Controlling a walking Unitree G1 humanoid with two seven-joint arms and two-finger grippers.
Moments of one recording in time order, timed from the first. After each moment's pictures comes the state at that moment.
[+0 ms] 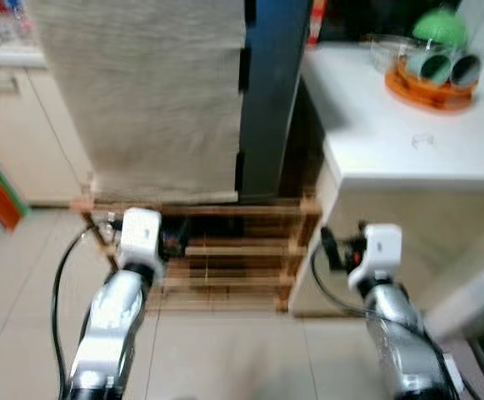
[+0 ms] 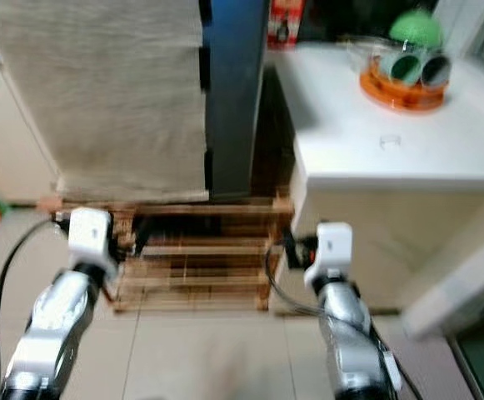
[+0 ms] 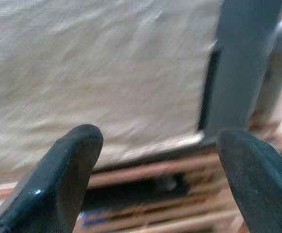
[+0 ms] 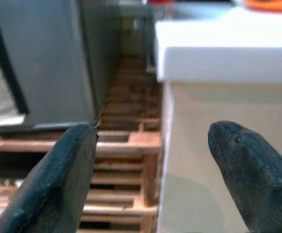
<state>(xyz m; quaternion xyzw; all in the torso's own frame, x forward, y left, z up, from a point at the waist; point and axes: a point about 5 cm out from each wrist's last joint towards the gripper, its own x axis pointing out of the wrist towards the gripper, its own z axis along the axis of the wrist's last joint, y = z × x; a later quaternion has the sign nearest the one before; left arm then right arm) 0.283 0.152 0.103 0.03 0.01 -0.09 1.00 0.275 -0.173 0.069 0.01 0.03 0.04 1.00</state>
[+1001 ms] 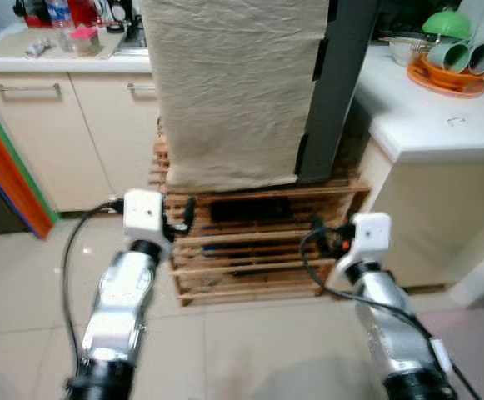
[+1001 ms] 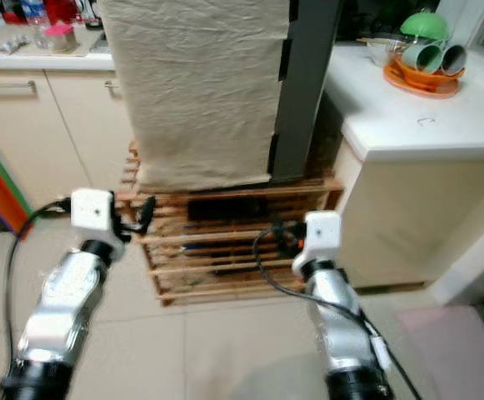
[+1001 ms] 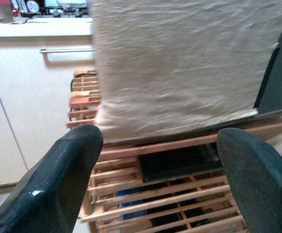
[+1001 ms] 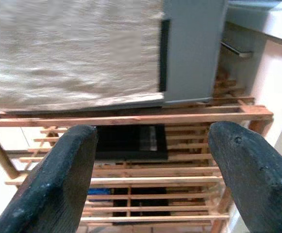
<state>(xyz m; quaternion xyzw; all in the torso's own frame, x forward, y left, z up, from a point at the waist) 0.290 0.142 0.101 0.01 0.02 -0.09 1.00 0.276 -0.167 0.062 0.02 0.05 0.05 1.00</state>
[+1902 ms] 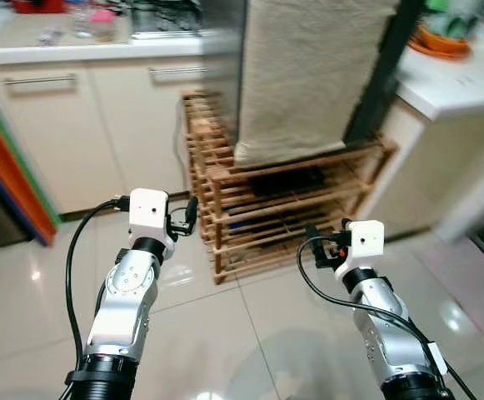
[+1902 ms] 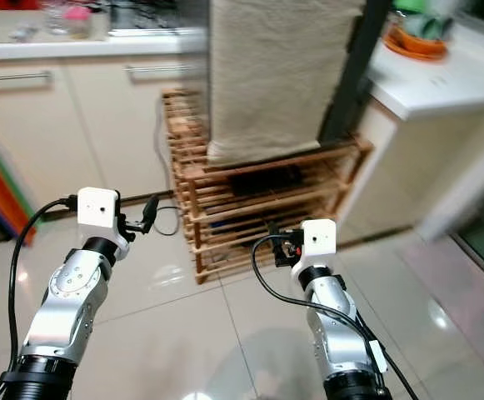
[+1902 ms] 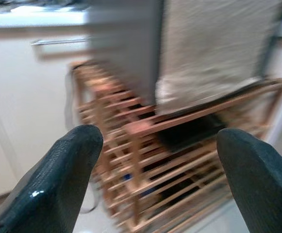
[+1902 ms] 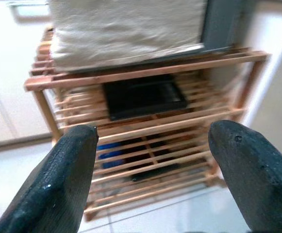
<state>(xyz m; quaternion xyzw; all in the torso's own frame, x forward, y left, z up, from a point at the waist) 0.297 0.135 0.104 0.02 0.02 -0.09 1.00 0.270 -0.171 0.050 0.01 0.07 0.06 1.00</state>
